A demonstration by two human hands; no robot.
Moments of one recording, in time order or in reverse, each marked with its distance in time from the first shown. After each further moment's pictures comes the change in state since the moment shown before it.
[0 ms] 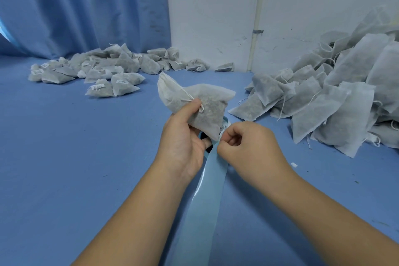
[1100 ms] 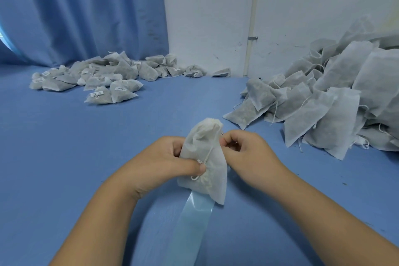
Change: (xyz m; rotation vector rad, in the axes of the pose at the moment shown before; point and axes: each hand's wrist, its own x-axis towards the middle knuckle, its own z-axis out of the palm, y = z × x) left_hand -0.024 0.032 -0.046 0.990 -0.469 -0.128; right_hand 0.000 0.015 -0.013 0.290 -0.175 0.041
